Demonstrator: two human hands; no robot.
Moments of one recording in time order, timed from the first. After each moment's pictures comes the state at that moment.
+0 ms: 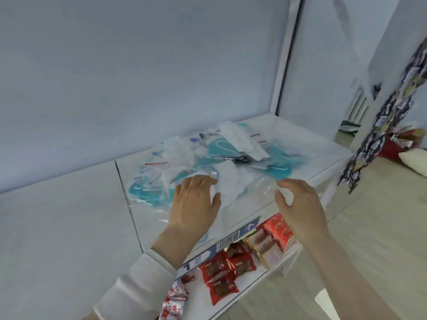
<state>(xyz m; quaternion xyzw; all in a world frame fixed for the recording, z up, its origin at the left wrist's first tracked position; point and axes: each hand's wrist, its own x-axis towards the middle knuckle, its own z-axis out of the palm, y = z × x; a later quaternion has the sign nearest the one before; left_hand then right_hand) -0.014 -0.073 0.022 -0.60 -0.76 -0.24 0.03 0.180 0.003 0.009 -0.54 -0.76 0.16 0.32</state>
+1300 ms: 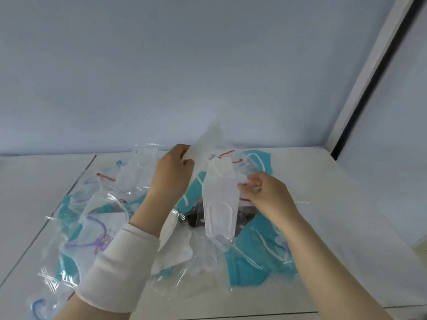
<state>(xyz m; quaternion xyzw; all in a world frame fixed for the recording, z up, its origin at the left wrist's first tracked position) 0.005 0.173 0.061 -0.25 -0.87 -0.43 0.00 0.125 0.311 0.017 -0.34 -0.86 0.35 0.14</state>
